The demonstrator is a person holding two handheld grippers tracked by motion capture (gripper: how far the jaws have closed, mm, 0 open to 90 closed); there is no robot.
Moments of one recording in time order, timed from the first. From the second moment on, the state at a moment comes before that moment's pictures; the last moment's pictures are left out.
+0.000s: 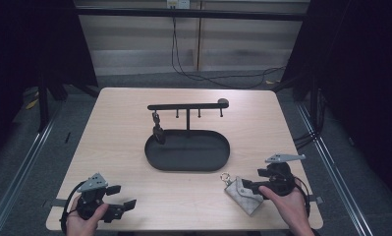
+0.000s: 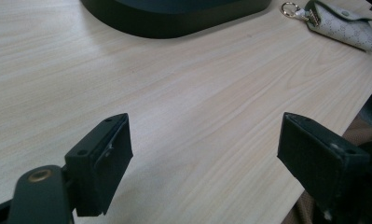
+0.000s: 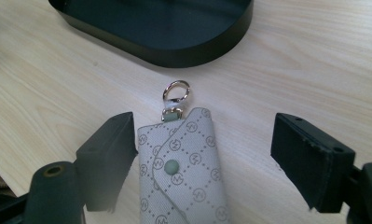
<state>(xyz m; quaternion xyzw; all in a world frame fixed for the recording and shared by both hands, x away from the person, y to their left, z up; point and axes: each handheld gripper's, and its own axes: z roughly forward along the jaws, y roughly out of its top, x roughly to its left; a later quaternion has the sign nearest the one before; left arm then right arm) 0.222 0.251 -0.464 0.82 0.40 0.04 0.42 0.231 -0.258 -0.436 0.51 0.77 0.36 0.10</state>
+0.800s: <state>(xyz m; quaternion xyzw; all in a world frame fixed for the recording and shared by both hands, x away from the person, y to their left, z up) 0.224 0.245 -0.464 0.83 0.38 0.05 0.40 0.255 -0.233 -0.444 0.49 0.84 0.22 -0.01</state>
